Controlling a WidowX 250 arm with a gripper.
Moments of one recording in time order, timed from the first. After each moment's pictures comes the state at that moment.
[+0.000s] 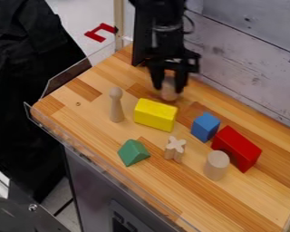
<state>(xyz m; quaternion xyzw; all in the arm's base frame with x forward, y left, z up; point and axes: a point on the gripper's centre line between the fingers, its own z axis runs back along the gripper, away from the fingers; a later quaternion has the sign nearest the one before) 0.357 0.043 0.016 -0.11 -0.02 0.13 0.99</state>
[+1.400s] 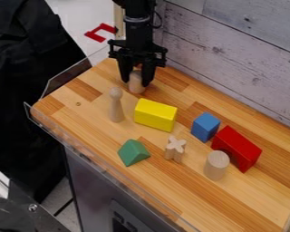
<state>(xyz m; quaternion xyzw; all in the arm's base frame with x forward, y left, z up) 0.348 0.089 0.007 -0.05 0.04 0.12 0.99</state>
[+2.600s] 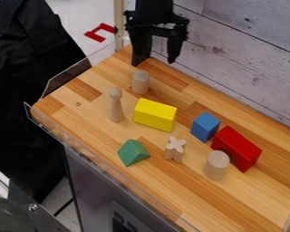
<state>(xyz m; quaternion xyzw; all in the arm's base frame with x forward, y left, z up) 0.356 0.052 0.071 -0.06 -0.01 0.08 0.99</state>
